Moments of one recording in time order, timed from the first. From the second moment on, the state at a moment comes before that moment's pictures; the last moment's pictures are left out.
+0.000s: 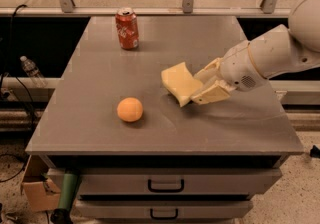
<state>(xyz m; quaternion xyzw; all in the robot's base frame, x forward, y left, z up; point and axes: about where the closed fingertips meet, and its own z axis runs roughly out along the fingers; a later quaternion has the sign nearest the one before) 0.517 -0.105 0.869 -0.60 0.71 0.16 0.33</state>
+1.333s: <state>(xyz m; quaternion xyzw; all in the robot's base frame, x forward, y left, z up) 0.506 -0.058 0.849 -0.64 0.68 0.19 0.30</state>
